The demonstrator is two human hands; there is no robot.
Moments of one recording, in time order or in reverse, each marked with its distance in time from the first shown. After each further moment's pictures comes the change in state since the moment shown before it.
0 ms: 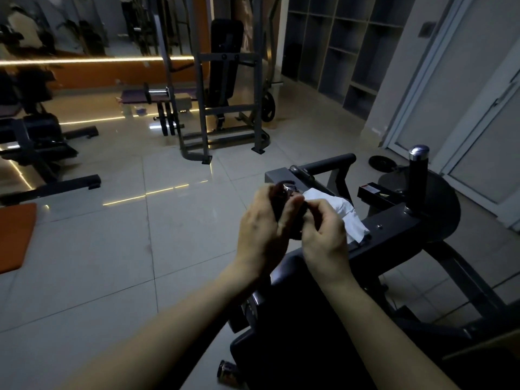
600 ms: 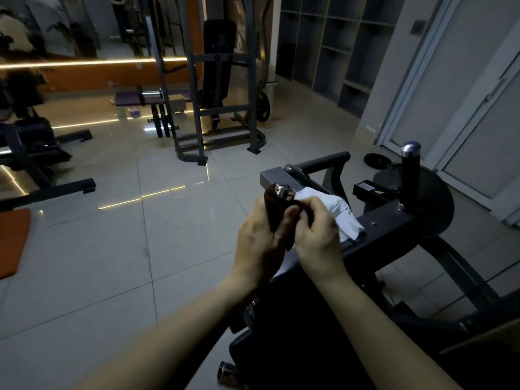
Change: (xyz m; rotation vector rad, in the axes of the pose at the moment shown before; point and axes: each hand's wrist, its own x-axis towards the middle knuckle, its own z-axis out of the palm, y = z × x) left_hand -0.011 -0.006 0.005 -0.012 -0.044 -0.016; right_hand 0.000 -0.001 -0.004 -0.152 -0.002 -0.060
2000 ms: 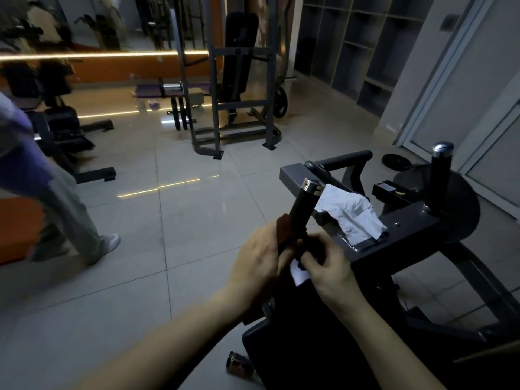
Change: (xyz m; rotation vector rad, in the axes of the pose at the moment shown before) left_hand -0.039 -0.044 -0.033 0.200 -0.233 0.147; right_hand -0.048 0.029 0.005 0.166 -0.311 0.180
